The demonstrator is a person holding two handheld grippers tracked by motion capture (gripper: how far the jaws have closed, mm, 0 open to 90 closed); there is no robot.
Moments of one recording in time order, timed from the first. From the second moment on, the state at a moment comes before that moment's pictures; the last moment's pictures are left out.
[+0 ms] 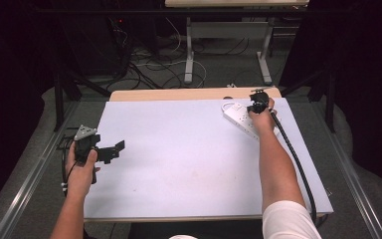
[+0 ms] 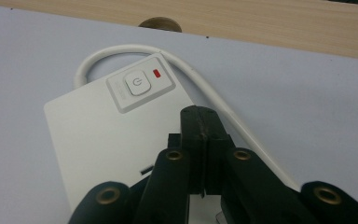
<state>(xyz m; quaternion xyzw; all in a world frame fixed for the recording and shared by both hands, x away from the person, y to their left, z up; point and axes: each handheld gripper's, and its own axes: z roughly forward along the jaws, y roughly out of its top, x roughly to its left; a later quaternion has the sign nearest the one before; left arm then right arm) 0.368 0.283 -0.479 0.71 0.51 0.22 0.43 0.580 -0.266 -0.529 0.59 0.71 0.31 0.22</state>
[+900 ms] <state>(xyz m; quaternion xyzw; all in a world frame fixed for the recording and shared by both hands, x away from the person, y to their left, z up) 0.368 0.283 -0.482 0.71 0.52 0.22 0.42 0.580 -0.258 -0.536 0.58 0.71 0.33 0.23</state>
